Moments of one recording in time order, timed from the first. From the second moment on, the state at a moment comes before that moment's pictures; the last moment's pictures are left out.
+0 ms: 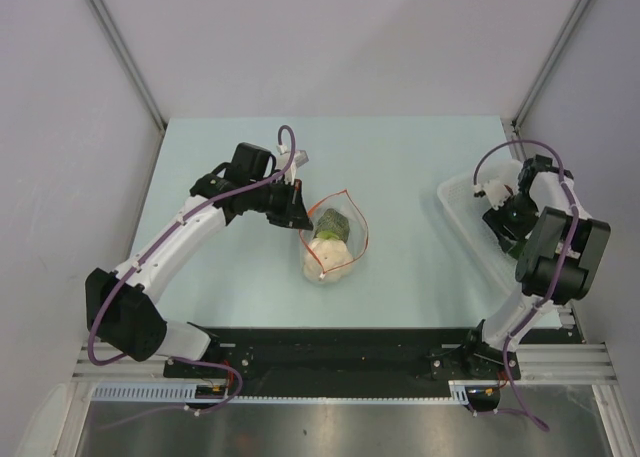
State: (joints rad) left arm -0.46 1.39 1.25 -0.71 0.59 -0.23; right arm -0.35 1.80 1.29 -0.98 -0.02 -1.04
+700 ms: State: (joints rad) left arm -0.41 1.42 1.25 -0.72 0.66 -0.26; right arm 0.31 1.43 1.79 -0.84 -0.70 -0.35
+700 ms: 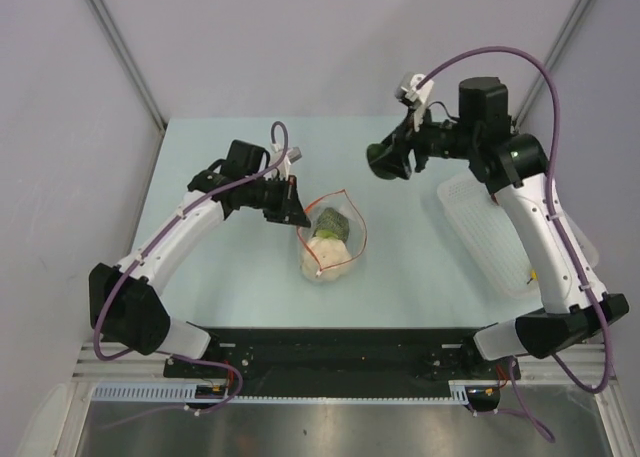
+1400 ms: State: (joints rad) left arm -0.35 1.44 1.27 -0.72 0.75 -0.30; right arm 0.67 1.54 1.55 -0.56 -0.62 -0.35
